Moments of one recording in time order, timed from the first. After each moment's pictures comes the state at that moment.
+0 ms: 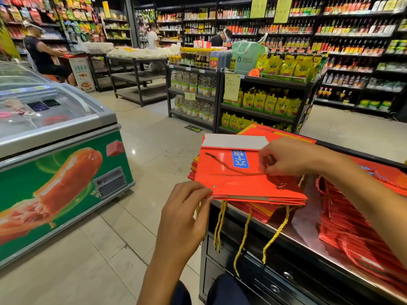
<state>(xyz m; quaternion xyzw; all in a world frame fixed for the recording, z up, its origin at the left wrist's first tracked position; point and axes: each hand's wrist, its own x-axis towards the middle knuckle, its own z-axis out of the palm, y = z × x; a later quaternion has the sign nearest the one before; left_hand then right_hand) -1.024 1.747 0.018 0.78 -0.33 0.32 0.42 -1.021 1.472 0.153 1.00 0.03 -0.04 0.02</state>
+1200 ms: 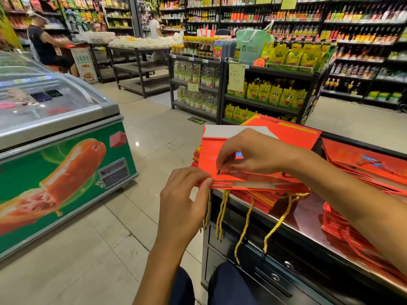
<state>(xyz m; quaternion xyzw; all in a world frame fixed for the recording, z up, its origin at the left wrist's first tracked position) -1.024 1.744 0.026 0.78 -0.27 0.29 0.48 -1.007 1.535 0.142 0.94 0.30 0.04 -0.12</state>
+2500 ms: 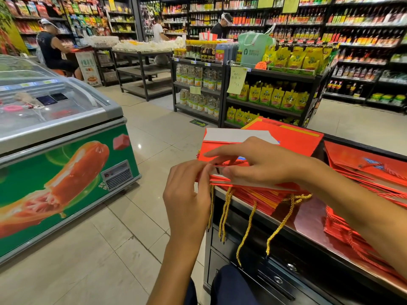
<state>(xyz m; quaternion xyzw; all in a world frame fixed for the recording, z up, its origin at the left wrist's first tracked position) -1.027 1.725 0.038 0.73 -0.21 0.39 0.51 -1.033 1.545 0.149 0.95 0.26 0.01 -0.15</state>
